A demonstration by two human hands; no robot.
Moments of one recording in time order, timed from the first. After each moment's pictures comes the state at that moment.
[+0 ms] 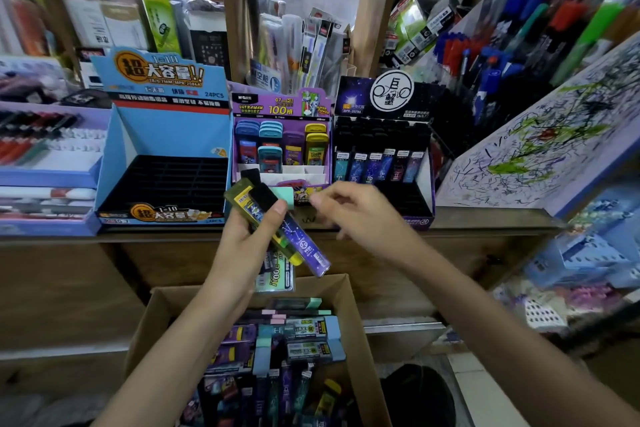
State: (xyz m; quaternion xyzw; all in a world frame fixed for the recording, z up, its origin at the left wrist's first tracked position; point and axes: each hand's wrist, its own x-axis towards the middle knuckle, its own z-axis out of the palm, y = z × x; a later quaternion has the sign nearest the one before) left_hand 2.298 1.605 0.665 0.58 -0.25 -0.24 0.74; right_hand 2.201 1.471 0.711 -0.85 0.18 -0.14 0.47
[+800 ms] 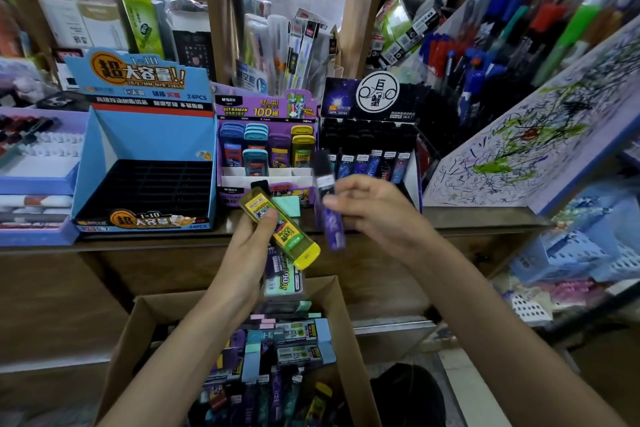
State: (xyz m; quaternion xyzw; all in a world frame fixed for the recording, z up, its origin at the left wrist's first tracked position) left_hand 2.293 1.585 0.652 0.55 -0.17 -0.32 0.75; right_hand 2.189 1.444 0.712 -0.67 0.23 -0.15 0.69
